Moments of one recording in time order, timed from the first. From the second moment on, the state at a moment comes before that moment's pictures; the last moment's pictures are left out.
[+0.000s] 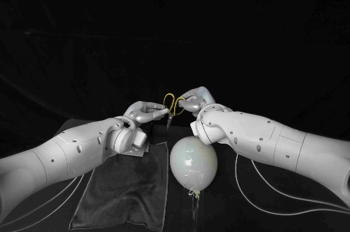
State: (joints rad) left arm 1.30 -0.55 -0.05 1.04 -0.24 -0.19 0.24; left_hand 1.58 -0.09 -0.04 0.29 0.05 0.73 0.19 0.20 0.16 0.88 0.23 0.08 0.07 0.73 0.21 0.10 0.20 0.09 0.51 0.29 0.13 0.06; right arm 1.38 -0.34 -0.07 1.09 -0.63 -0.76 -0.12; right_hand 1.39 -0.12 0.68 0.10 0.09 0.99 0.11 0.44 0.40 1.34 0.09 0.10 0.13 1.47 -0.04 1.36 1.19 0.07 1.37 0.06 1.36 1.26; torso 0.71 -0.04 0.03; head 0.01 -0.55
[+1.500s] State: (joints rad) left arm 1.30 -0.50 -0.06 1.00 -0.26 -0.09 0.17; left_hand 1.75 0.04 0.02 0.22 0.05 0.85 0.21 0.26 0.18 0.96 0.20 0.08 0.07 0.78 0.19 0.09 0.20 0.14 0.59 0.29 0.15 0.06; right arm 1.38 -0.36 -0.06 1.17 -0.56 -0.77 -0.09; right_hand 1.37 -0.12 0.69 0.09 0.09 0.99 0.10 0.44 0.41 1.35 0.09 0.10 0.14 1.47 -0.04 1.37 1.20 0.06 1.37 0.06 1.36 1.27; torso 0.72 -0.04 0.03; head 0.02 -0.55
